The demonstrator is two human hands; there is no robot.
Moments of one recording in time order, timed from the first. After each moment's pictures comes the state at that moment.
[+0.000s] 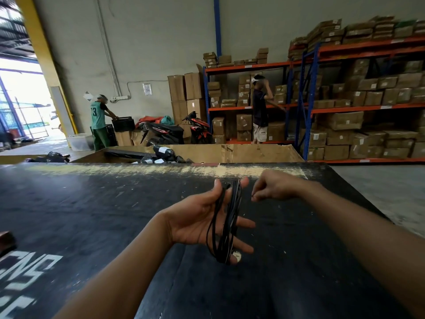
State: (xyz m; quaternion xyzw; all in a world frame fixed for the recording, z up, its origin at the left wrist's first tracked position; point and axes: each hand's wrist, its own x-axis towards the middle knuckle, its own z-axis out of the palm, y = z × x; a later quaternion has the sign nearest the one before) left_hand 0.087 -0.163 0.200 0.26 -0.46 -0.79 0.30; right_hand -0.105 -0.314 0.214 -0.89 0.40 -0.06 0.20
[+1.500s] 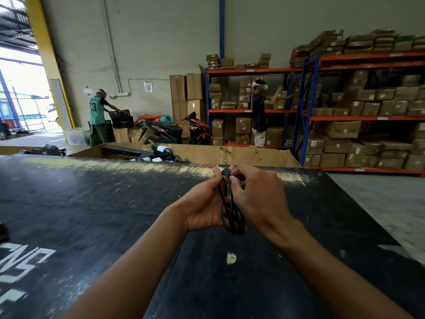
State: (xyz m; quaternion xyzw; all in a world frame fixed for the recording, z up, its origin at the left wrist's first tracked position) left_hand 0.083 -0.204 0.190 0.30 -0.43 -0.72 0.45; right_hand -0.070 -0.200 0.220 -0.81 0.35 -0.46 0.01
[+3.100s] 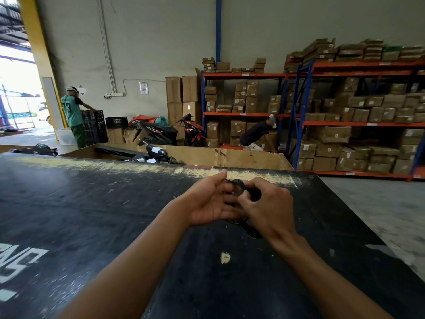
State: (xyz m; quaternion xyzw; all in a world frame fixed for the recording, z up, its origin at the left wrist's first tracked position) left_hand 0.066 -0.196 0.207 0.41 -0.41 -0.67 0.46; right_hand -0.094 -0.204 0.191 -0.76 0.38 -0.52 0.03
